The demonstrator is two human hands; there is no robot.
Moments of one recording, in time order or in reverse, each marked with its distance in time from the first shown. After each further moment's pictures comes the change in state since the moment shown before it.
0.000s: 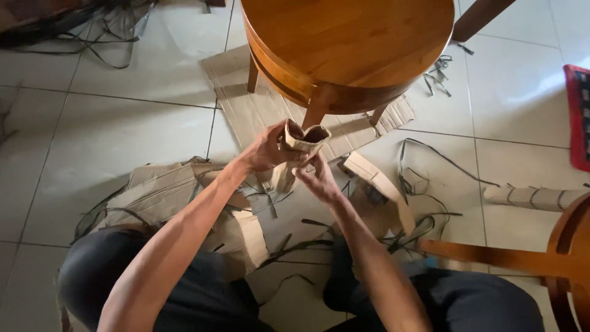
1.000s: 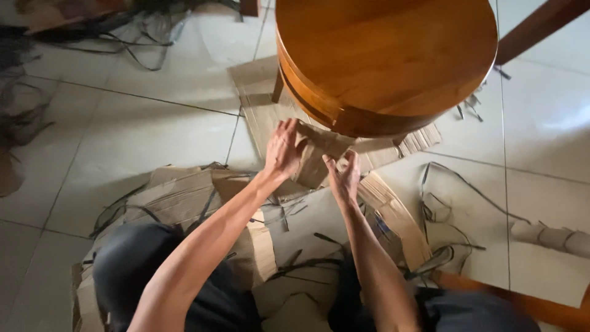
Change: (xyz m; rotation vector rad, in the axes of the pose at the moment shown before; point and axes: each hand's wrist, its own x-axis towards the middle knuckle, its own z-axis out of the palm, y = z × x) left_hand 0.017 -0.014 0.002 0.622 0.304 -0.221; right_hand 0.061 0.089 0.002 -0.200 0.446 0.034
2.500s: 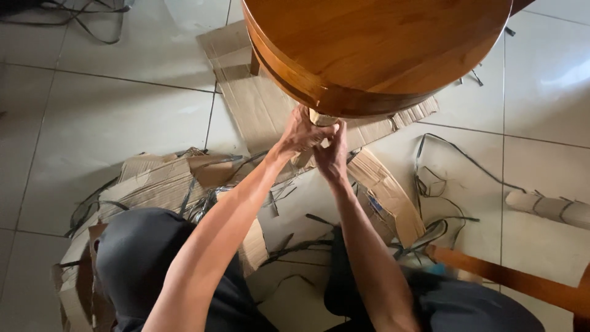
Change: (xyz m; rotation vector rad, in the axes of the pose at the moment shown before) left_hand 0.034 0.038 0.076 -0.608 -0.030 -0.177; right_hand 0.015 -0.029 0.004 0.342 -0.196 -0.116
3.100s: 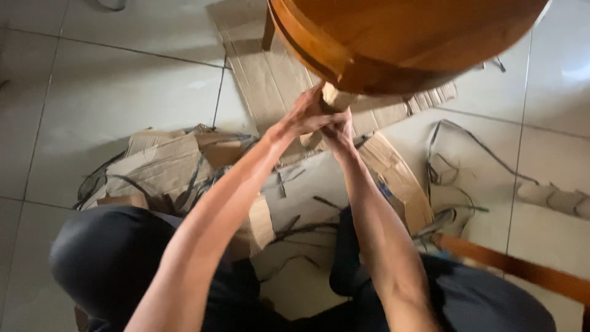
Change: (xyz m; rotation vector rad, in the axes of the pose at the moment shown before) left_hand 0.007 -0.058 -0.022 0.057 -0.183 0.025; right_hand 0.007 0.067 0.000 -0.031 -0.128 0.179
